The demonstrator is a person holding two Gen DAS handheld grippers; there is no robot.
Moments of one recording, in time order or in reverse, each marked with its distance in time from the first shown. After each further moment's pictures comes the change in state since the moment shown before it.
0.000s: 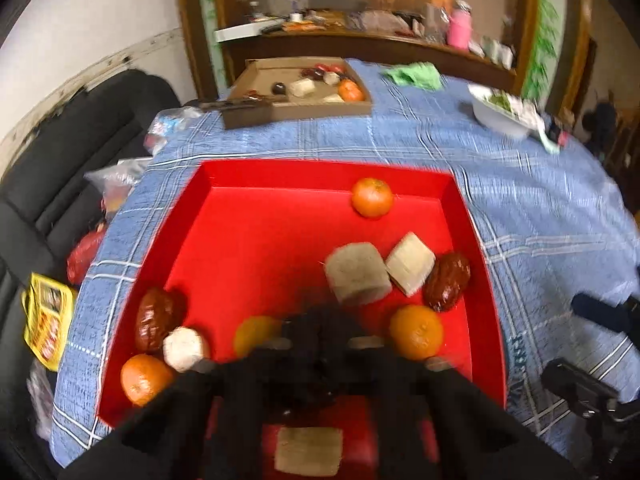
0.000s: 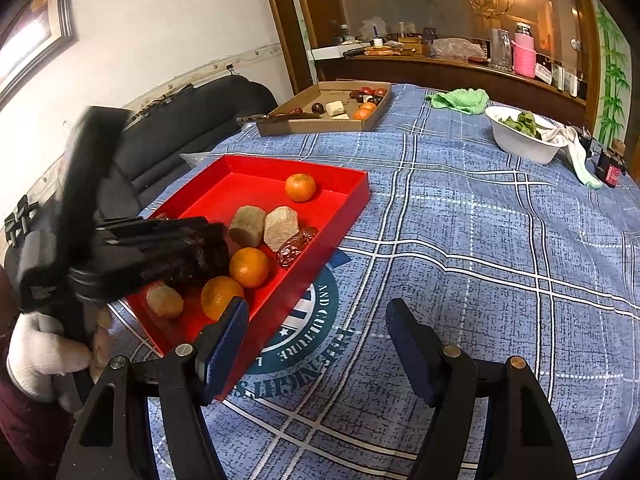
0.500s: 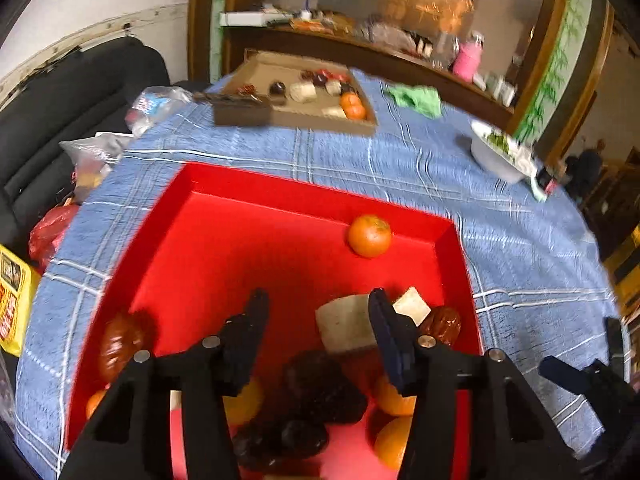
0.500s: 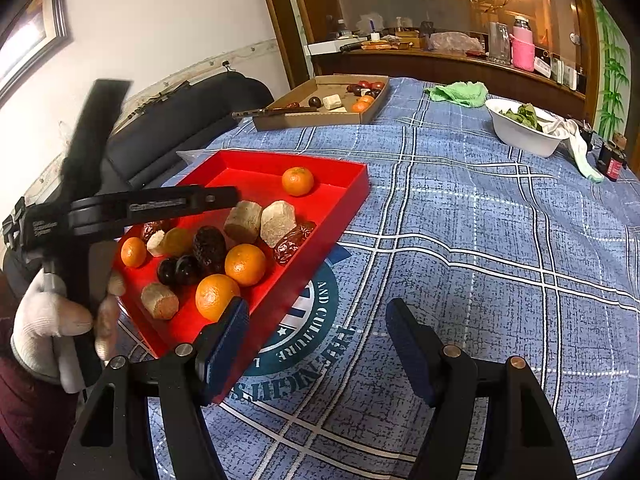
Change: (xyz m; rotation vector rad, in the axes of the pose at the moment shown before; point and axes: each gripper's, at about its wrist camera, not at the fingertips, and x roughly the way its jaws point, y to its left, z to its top) left arm 0.033 0.007 0.026 -0.083 0.036 -0.111; right arm 0.007 0.000 -0.001 0.009 0.016 -0.006
